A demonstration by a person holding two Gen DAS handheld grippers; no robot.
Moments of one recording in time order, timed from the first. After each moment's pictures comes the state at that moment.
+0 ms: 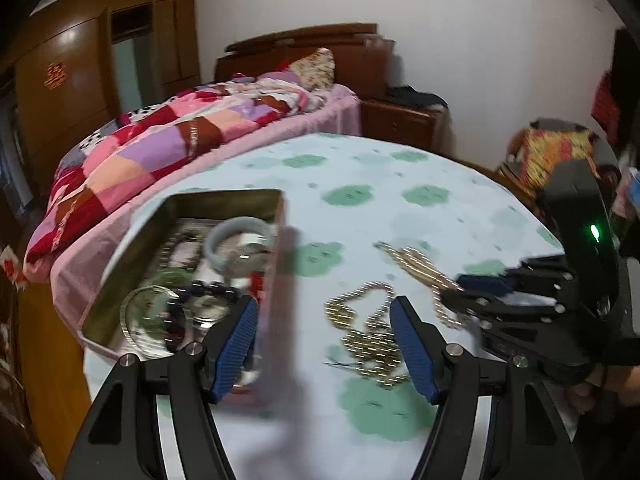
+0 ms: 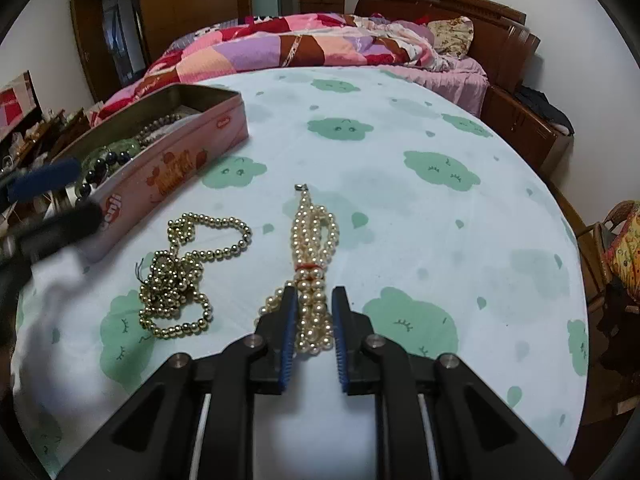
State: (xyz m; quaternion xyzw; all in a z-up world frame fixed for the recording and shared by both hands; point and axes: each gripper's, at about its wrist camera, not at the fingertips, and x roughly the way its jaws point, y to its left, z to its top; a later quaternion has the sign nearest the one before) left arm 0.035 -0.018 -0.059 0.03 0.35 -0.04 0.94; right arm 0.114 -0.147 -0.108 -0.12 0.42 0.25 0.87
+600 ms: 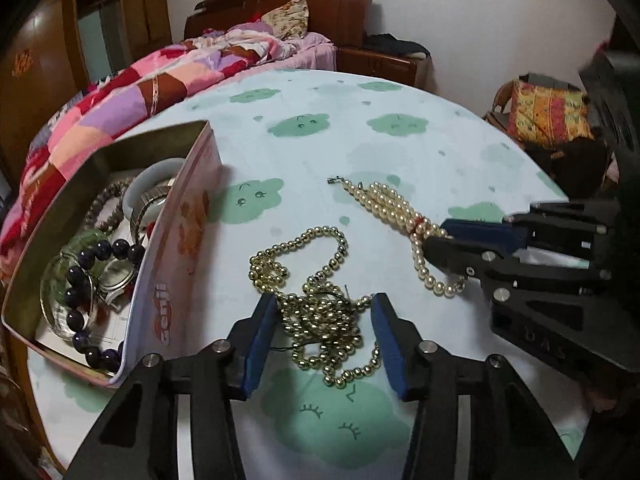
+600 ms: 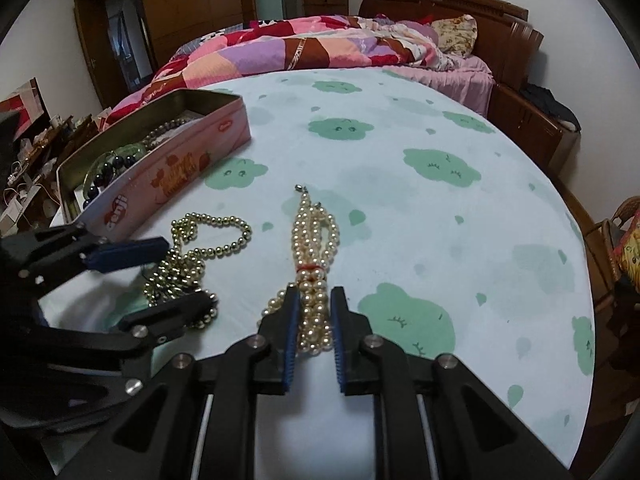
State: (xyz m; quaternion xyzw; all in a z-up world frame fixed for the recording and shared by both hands) left arm 0.064 -0.046 -0.106 0.03 0.44 -0.08 0.90; right arm 0.119 -0.155 -0.109 -0.11 0.42 0.26 0.86
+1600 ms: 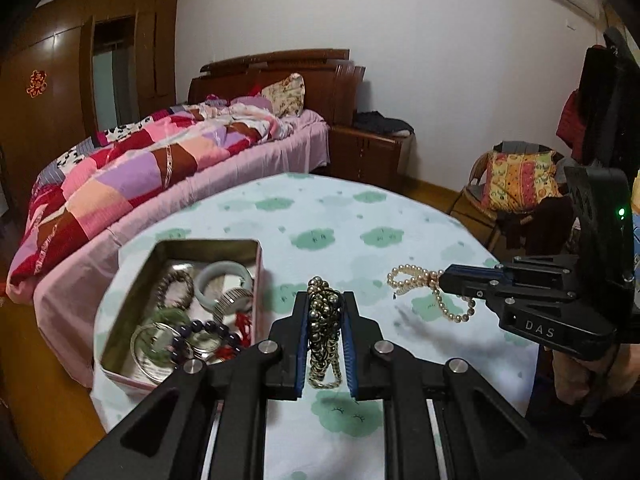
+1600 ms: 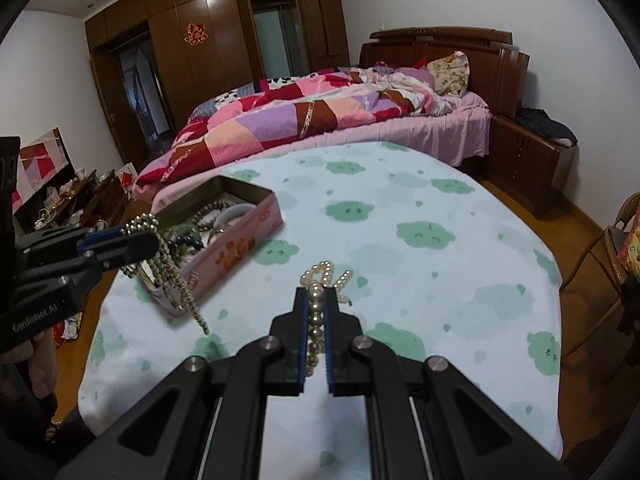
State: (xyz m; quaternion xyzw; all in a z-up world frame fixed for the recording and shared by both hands) left arm 0.010 -0.006 0.001 0.01 0.30 -0.10 0.95; right arm 0.088 -0.174 -0.037 -0.04 0.34 0.30 0.89
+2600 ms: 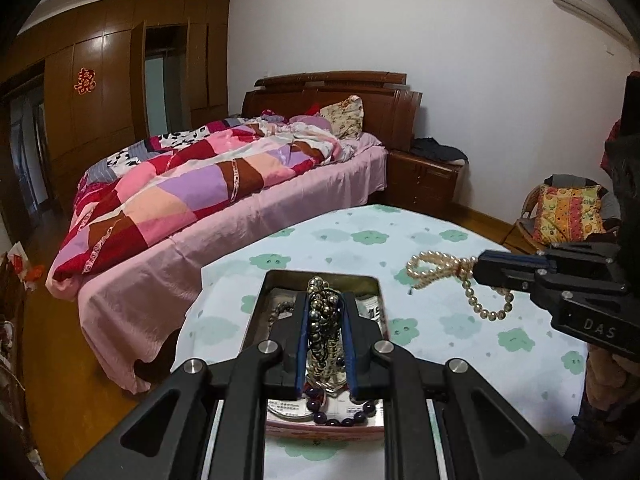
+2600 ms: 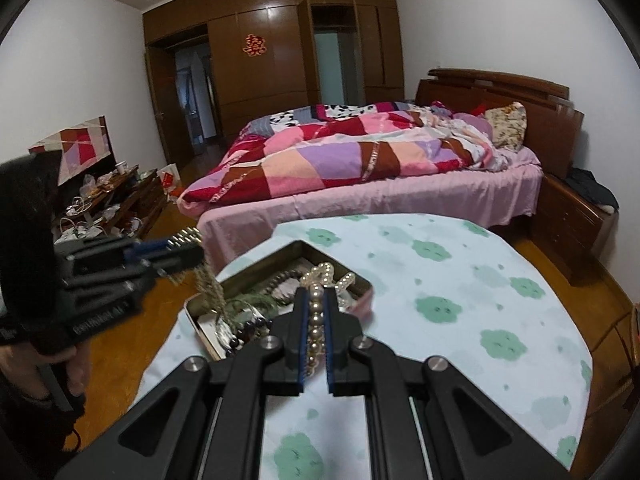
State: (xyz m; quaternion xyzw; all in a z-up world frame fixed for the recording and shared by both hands) left arm 0.030 0.089 0.016 -0.01 0.28 -0.01 0.96; right arm 0.098 -0.069 0.013 -0.07 0.27 0.38 0.88
